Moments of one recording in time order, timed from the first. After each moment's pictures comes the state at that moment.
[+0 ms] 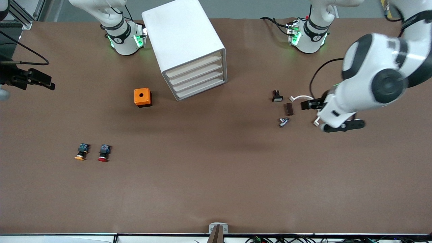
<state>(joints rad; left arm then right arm) -0.27 0.30 -0.07 -1.56 -0.02 1.53 -0.45 0.01 0.00 -0.08 -1.60 0.02 1.49 -0.03</state>
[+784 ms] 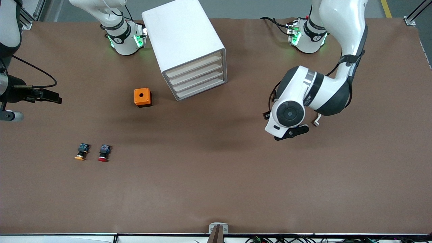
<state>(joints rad) -0.44 0.54 -0.07 -1.46 0.02 1.53 -0.81 0.00 0.12 -0.08 -1.58 0.01 1.50 0.01</state>
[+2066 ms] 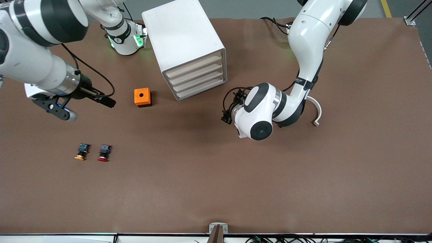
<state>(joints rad) -0.55 0.79 -0.08 -1.28 -0.59 1.60 -1.65 0.31 0.12 -0.05 -1.58 0.09 1.56 0.79</state>
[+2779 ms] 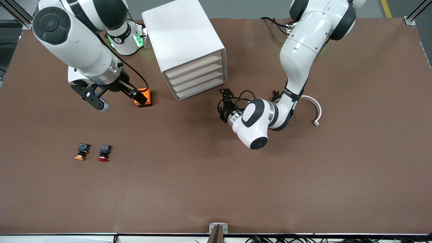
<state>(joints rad) -0.55 0.95 -0.07 -1.27 -0.84 1.53 -2.03 0.47 0.12 -0.05 -1.59 0.10 1.67 1.10</state>
